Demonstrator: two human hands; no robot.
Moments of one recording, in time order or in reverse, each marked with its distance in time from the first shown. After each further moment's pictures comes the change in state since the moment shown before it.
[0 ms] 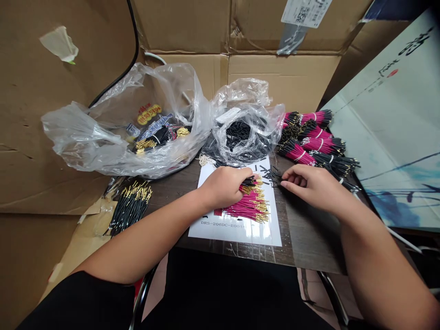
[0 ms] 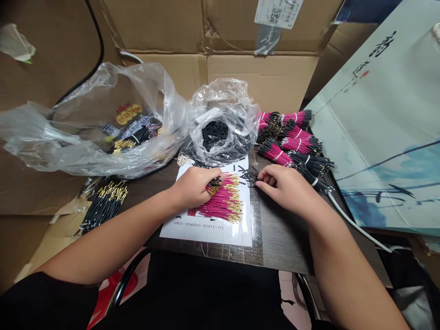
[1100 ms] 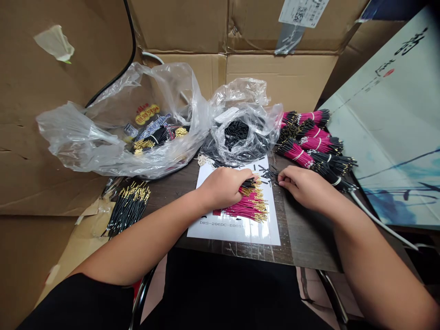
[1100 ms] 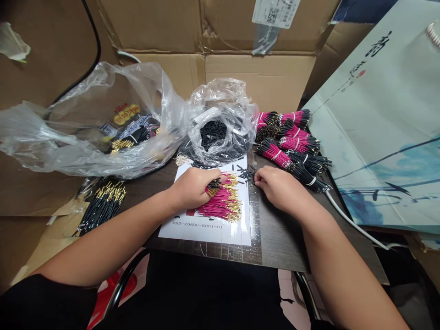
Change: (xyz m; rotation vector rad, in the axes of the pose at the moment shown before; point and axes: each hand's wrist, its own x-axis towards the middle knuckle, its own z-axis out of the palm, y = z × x) left_hand -0.001 0.002 0.001 0.029 -0.016 0.024; right_hand 0.004 0.004 0.010 -0.178 -0.068 -0.047
